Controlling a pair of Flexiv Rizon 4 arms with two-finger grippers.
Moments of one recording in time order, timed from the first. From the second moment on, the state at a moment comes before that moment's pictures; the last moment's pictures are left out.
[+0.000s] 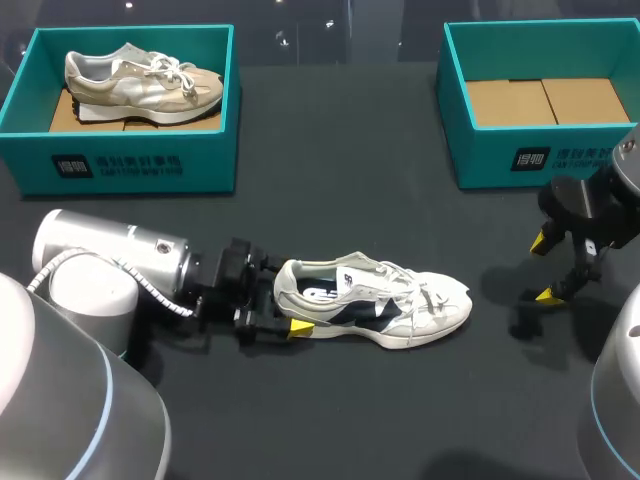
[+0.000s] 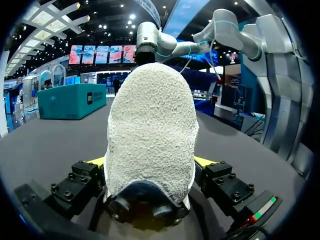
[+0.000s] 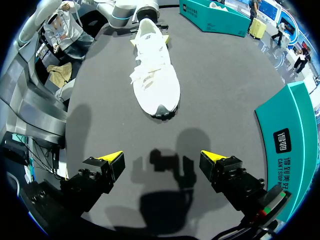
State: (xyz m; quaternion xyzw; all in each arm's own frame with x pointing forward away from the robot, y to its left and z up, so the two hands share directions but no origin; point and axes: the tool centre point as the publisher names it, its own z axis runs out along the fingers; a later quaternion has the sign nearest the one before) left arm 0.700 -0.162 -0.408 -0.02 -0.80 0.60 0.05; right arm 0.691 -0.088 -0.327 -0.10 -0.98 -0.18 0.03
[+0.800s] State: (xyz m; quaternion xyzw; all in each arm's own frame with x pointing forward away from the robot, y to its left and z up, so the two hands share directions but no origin) left arm 0.702 -0.168 -0.410 -0.01 -0.80 0.60 0.04; right arm 0.691 -0.088 -0.327 -0.10 -0.98 -0.18 0.03
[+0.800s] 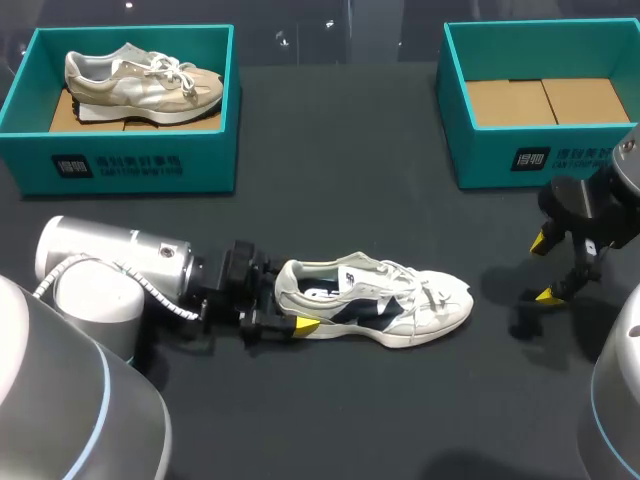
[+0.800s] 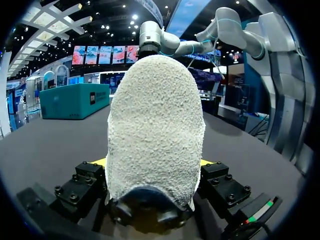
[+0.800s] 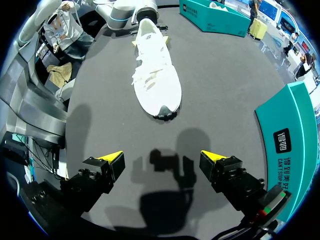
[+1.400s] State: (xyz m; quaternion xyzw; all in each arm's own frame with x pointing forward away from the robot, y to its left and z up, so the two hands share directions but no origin) left arm 0.700 -0.169 -0.408 0.00 -0.80 0.60 0.04; right arm 0.691 -0.088 -0.327 -0.10 -0.98 -0.18 0.03
